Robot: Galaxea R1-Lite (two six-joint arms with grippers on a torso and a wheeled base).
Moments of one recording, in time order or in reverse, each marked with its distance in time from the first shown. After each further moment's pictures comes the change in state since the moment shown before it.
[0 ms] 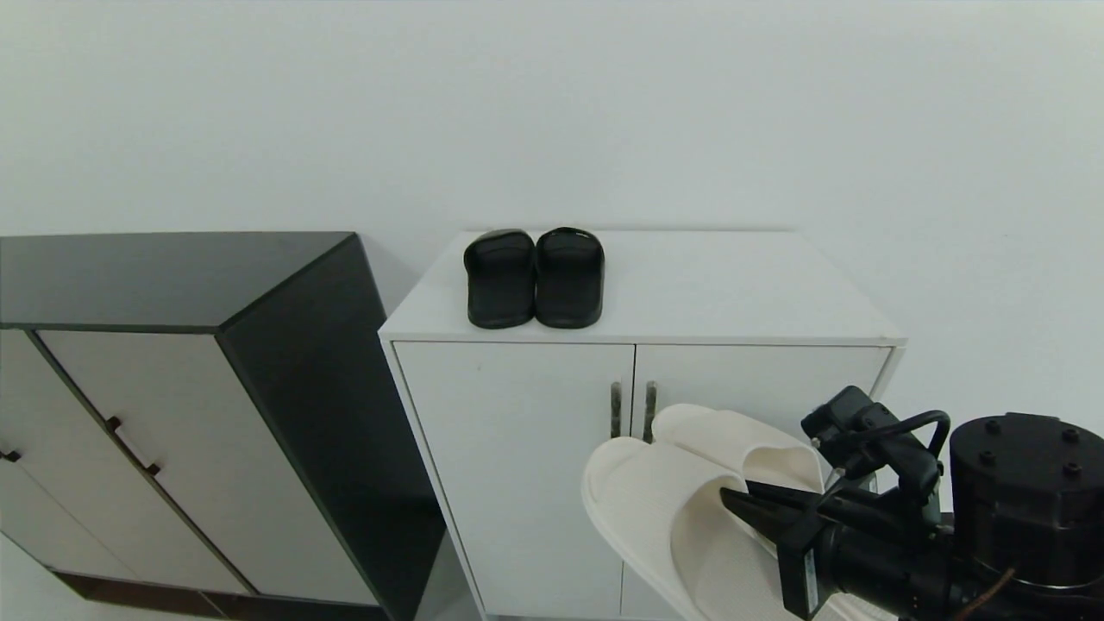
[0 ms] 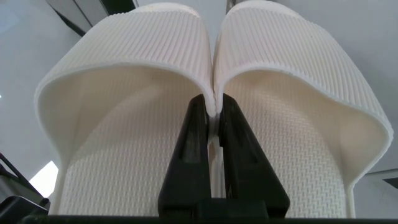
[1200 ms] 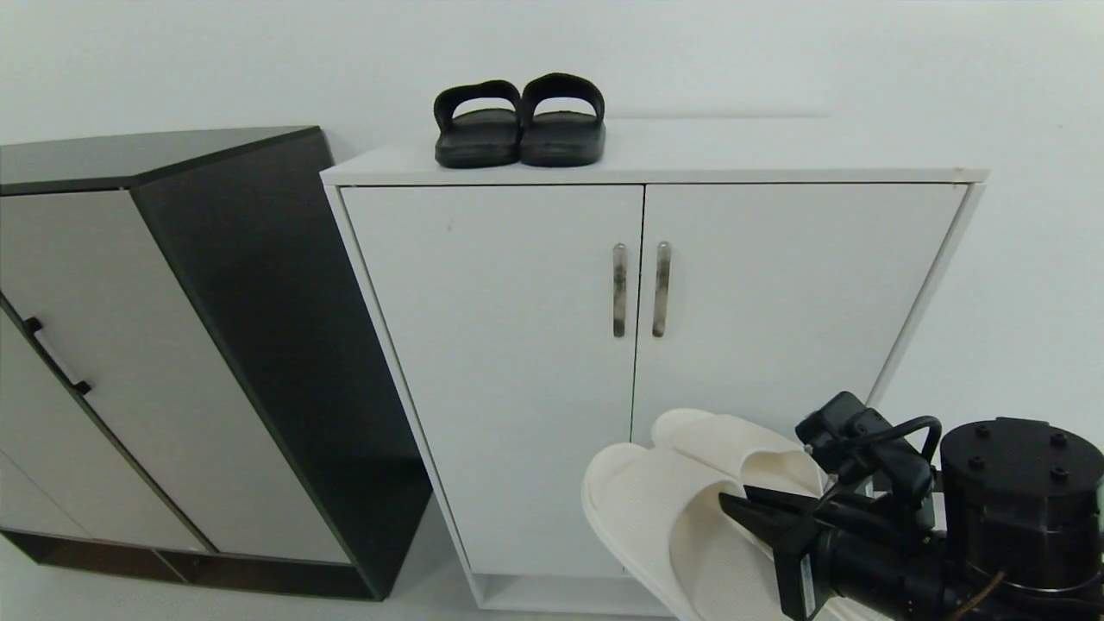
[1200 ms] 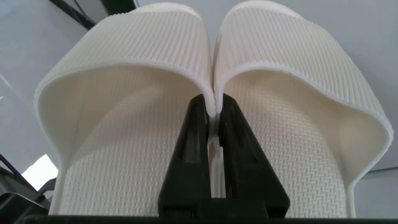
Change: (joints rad) left arm 0.000 0.001 -0.001 0.003 0.013 0.002; right arm 0.001 0.013 0.005 -0.001 -0.002 -0.008
